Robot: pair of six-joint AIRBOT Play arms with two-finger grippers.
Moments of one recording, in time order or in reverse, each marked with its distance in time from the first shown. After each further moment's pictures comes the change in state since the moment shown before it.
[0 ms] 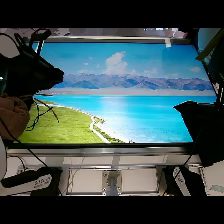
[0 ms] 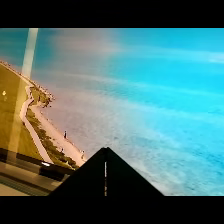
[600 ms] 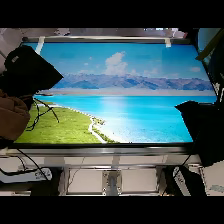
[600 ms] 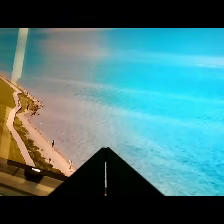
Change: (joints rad) left arm 0.629 -0.113 0.000 0.299 0.122 -0.118; right arm 0.000 0.000 0.000 -0.028 -0.039 0.000
